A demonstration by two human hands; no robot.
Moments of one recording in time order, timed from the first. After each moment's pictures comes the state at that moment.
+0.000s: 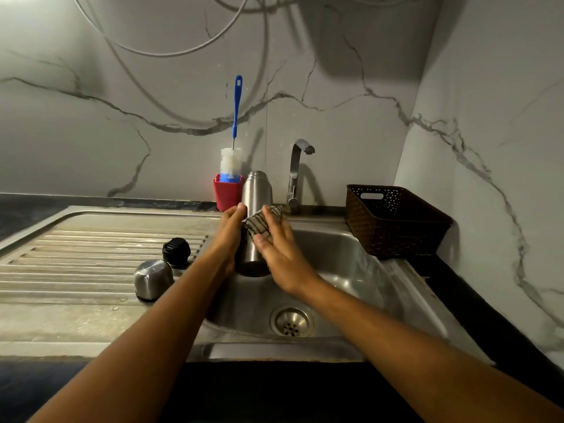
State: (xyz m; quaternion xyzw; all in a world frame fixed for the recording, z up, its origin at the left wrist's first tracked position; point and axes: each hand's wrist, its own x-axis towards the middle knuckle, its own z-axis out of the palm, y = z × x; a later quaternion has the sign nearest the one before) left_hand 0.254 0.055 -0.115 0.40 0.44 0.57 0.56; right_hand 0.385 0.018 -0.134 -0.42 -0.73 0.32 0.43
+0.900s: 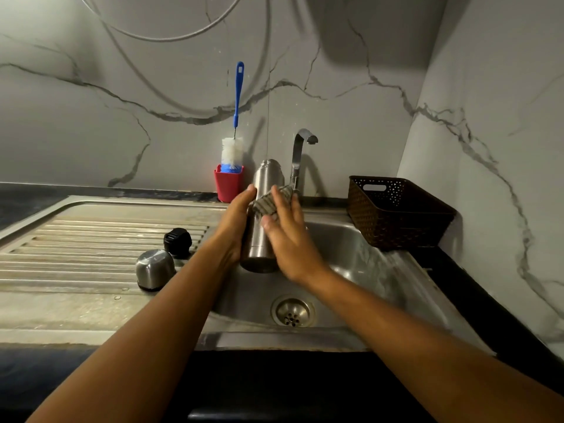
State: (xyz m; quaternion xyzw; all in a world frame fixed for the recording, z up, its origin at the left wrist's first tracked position) left_hand 0.264 0.042 -0.099 0.40 0.43 0.54 0.61; right_hand 0.388 0.004 -0.116 -0.45 -0.72 0.28 0.45
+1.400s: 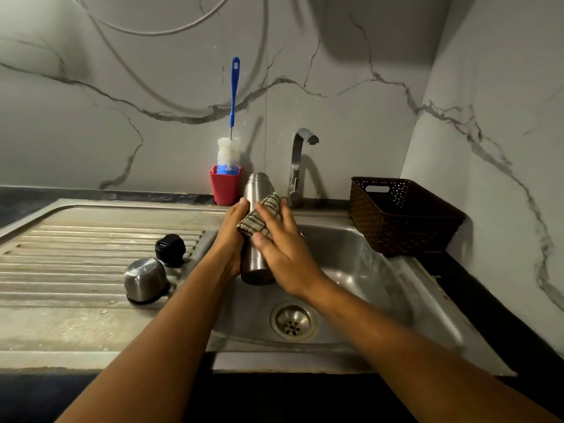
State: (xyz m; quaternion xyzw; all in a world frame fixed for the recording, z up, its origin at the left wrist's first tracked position) left_hand 0.264 0.061 -0.122 0.36 0.40 0.58 0.61; right_hand 0.390 0.038 -0.145 -0.43 -0.76 0.24 0.43
